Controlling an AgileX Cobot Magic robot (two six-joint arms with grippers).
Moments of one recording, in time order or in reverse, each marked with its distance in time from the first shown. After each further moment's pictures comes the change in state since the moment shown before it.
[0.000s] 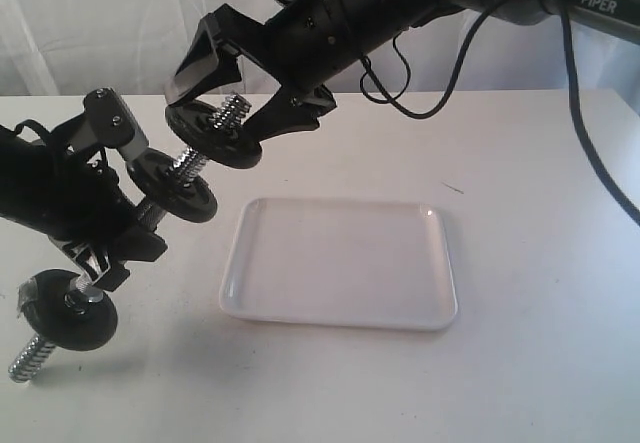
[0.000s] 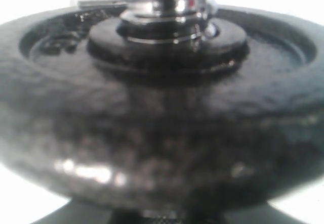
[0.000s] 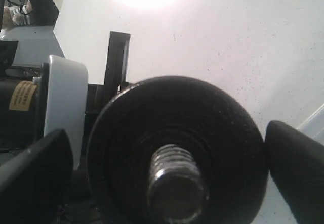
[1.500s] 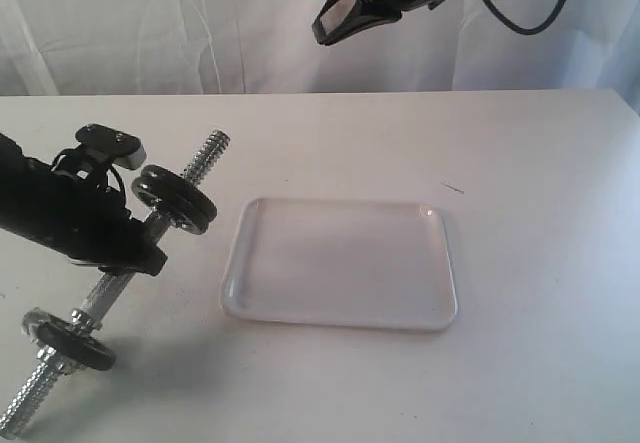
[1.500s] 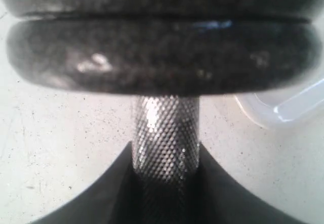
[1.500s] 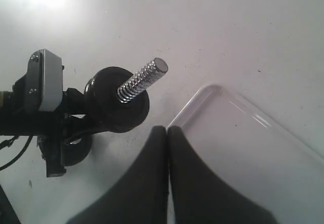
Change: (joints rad) left arm 0.000 0.150 0.014 -0.001 -0.166 -0.375; right arm -0.141 -0.098 -0.155 -0.343 0.016 0.027
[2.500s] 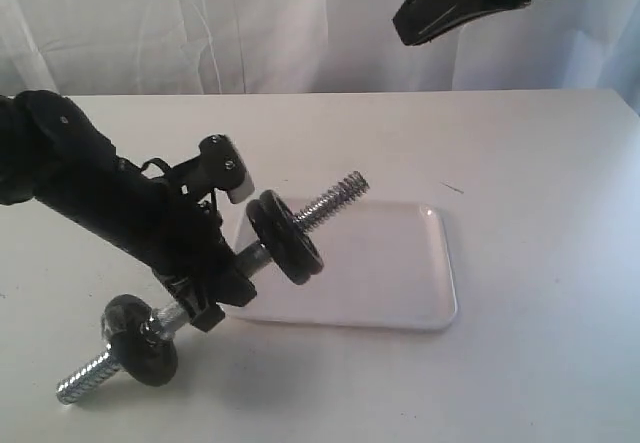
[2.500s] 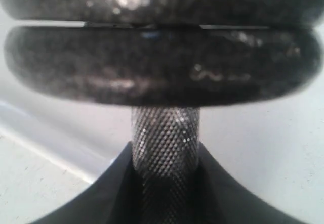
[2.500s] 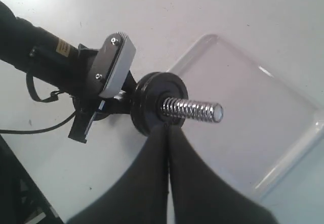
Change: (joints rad) left arm -0.227 0.039 -0.103 -0.069 0.162 0.363; right arm 0.000 -0.529 0.447 -0.112 0.001 -0.047
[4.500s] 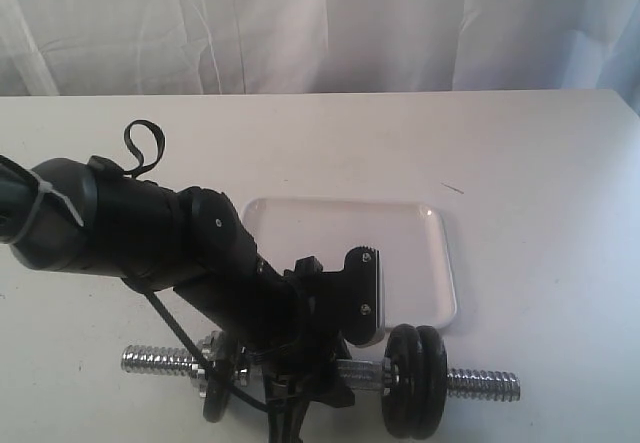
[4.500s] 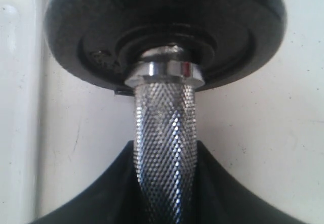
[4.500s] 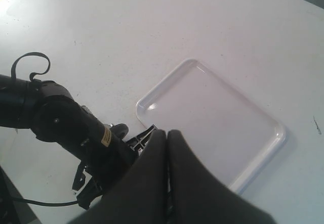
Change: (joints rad) left arm -0.364 0.162 -0.027 -0.054 -0.142 0.288; right arm 0.000 -0.226 0.048 -0.074 0.002 -0.003
